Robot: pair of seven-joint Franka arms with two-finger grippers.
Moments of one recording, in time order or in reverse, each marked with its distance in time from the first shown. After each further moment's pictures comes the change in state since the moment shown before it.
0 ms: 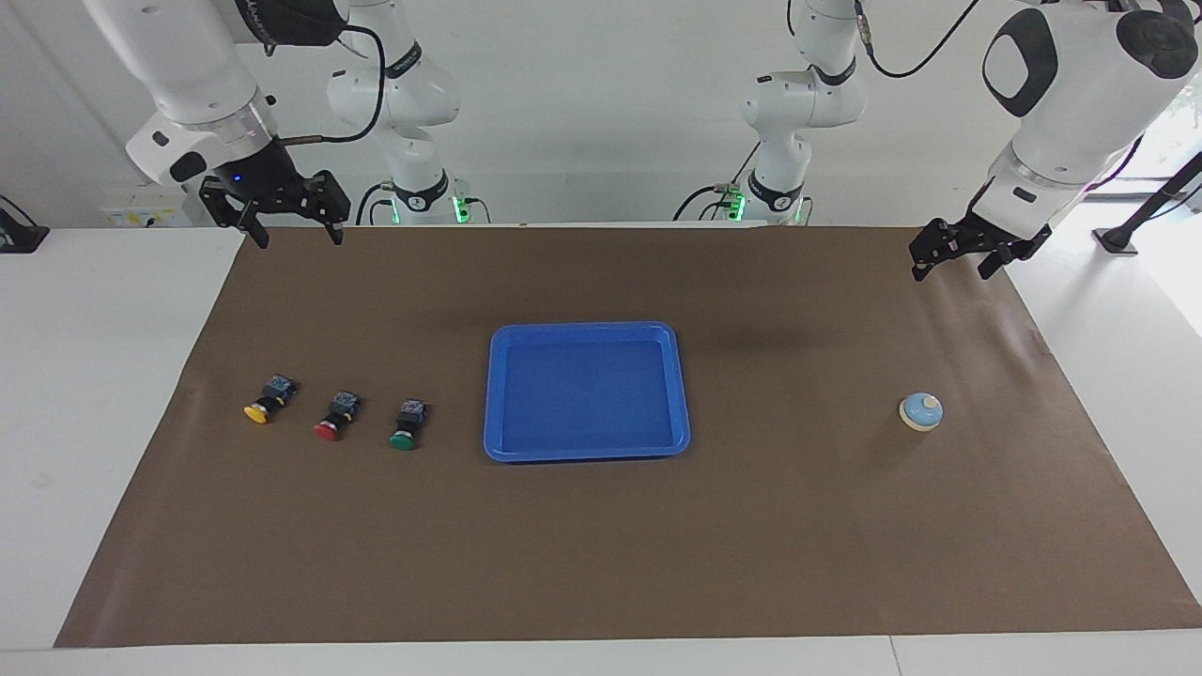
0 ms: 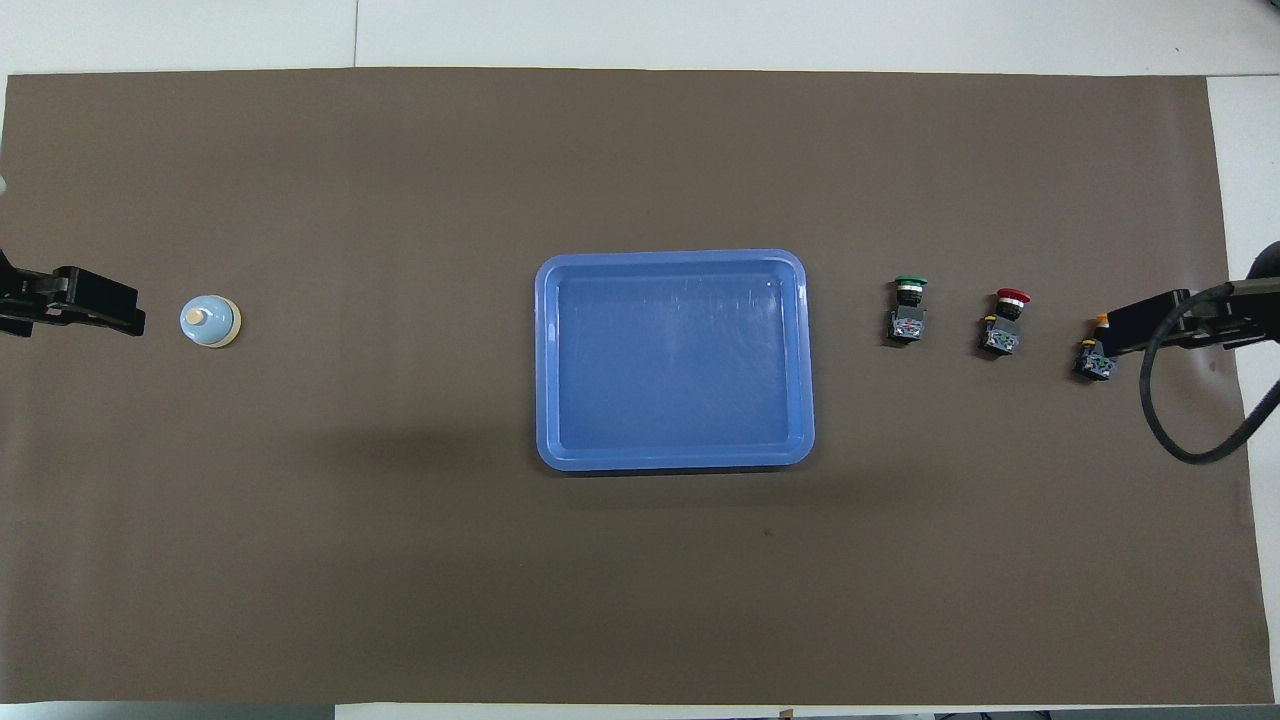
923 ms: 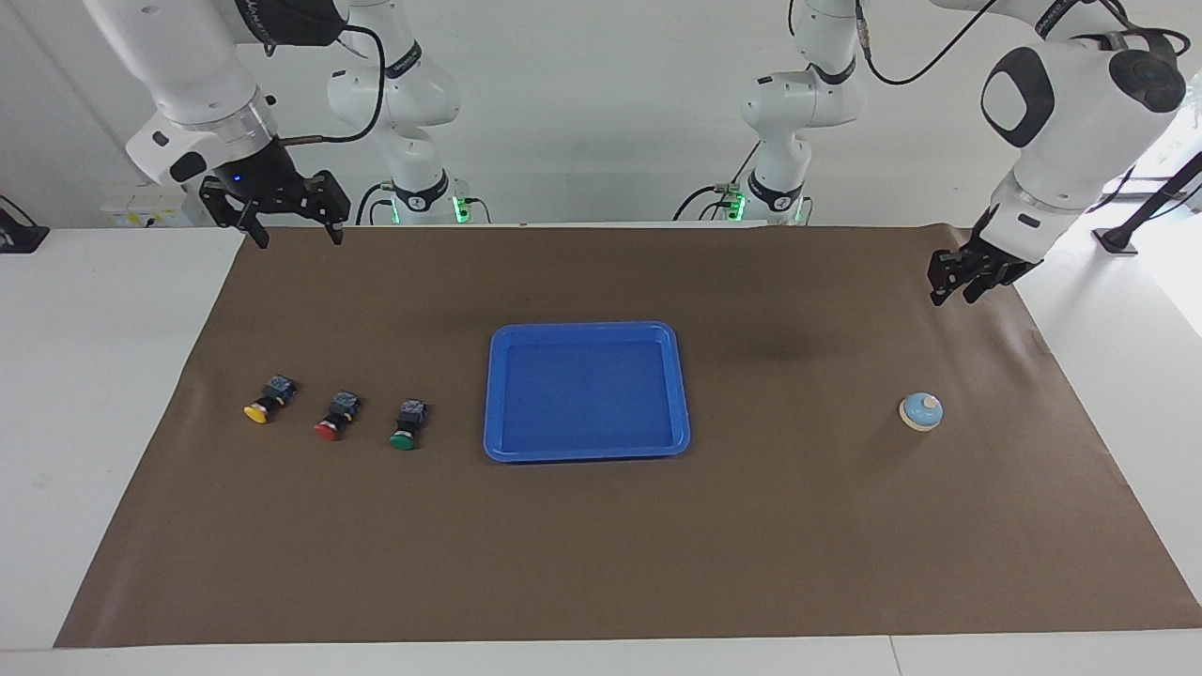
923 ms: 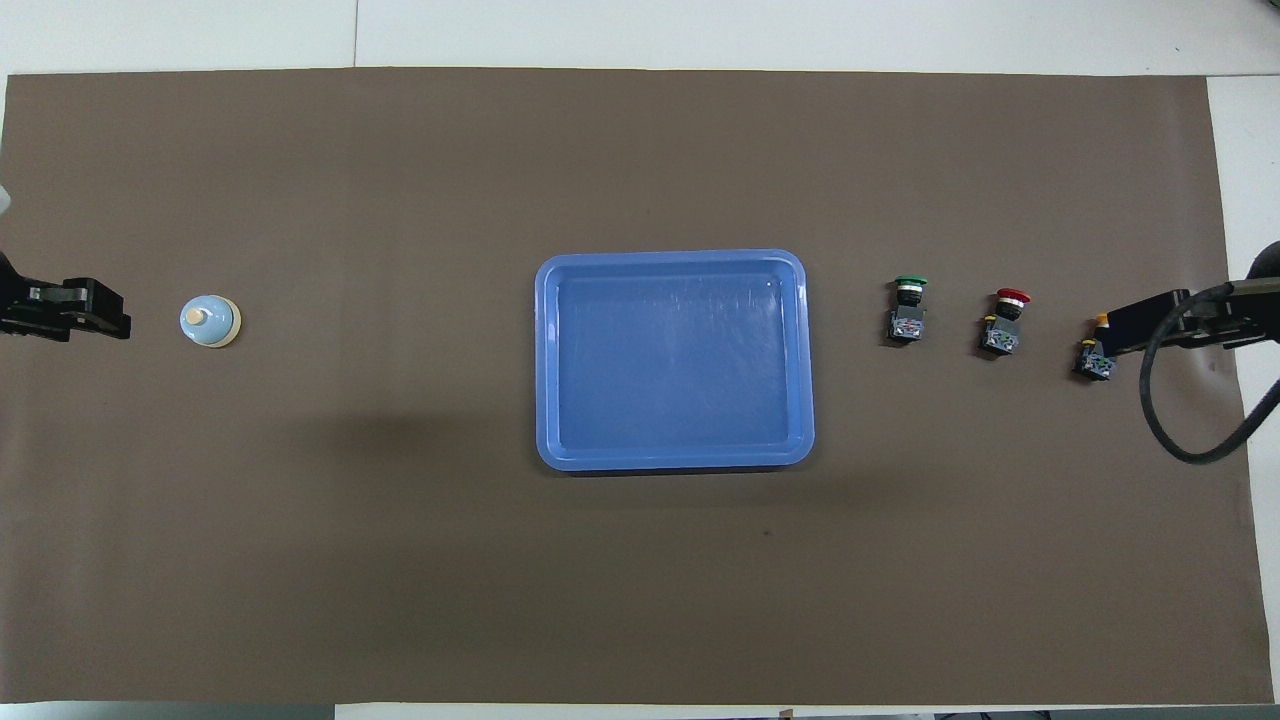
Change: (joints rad) left arm 0.078 0.017 0.009 -0.221 0.002 0.267 0.009; right arm 0.000 0.000 0.000 0.000 0.000 0.000 0.000
